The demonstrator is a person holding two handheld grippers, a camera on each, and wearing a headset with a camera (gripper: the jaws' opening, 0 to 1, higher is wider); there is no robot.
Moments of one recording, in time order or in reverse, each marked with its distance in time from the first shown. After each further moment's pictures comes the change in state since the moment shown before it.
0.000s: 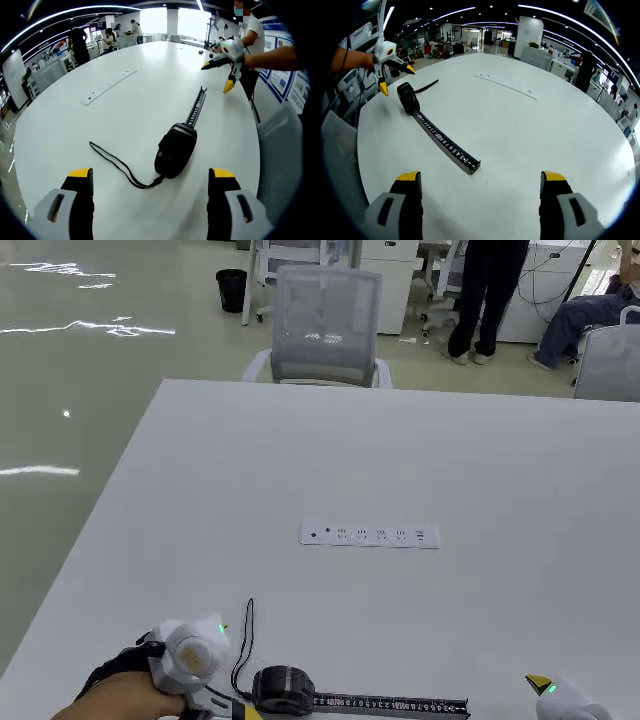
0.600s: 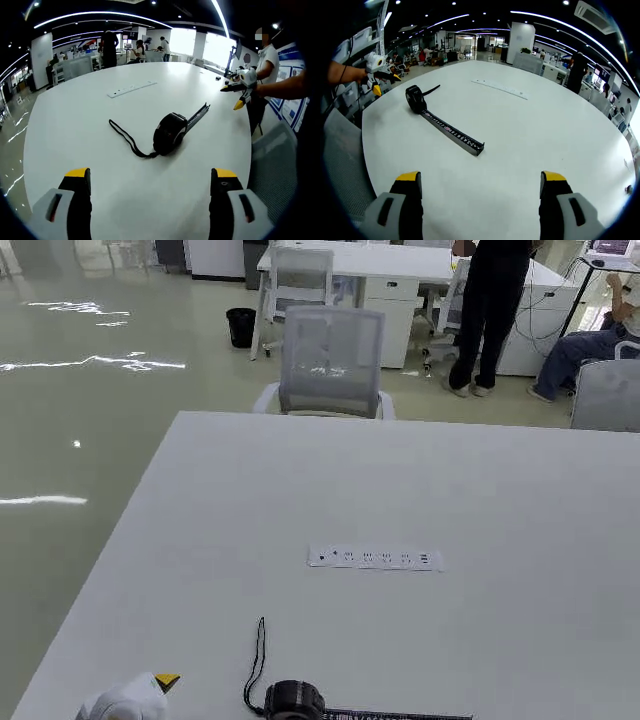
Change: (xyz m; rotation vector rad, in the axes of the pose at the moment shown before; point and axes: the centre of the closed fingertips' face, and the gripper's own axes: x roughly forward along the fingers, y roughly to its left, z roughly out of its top) left arm -0.066 -0.021 -0.049 -0.144 -0.145 0.112; right arm -0.051 0.015 -0.027 0.037 -0.065 -0.052
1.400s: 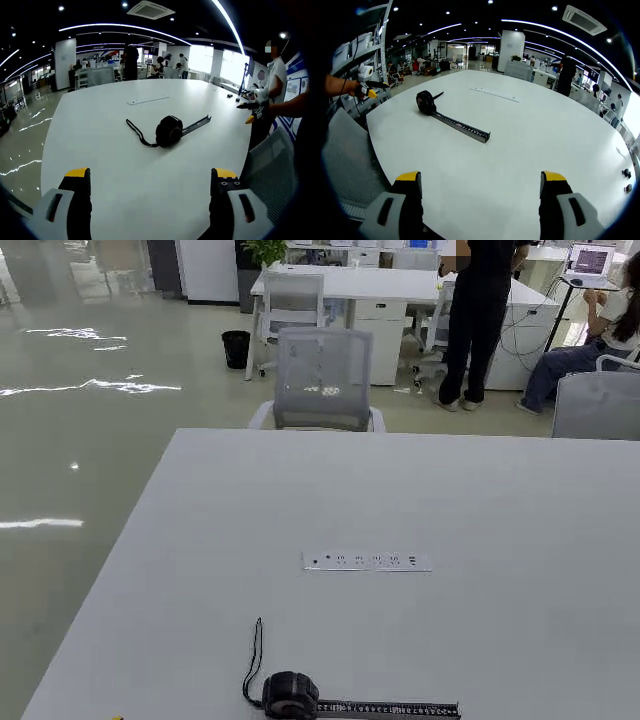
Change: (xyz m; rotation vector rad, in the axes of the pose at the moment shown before) left arm -0.084 -0.024 -0.032 -0.112 -0.139 0.162; right arm -0.066 0.030 -0.025 0.040 -0.085 -0.070
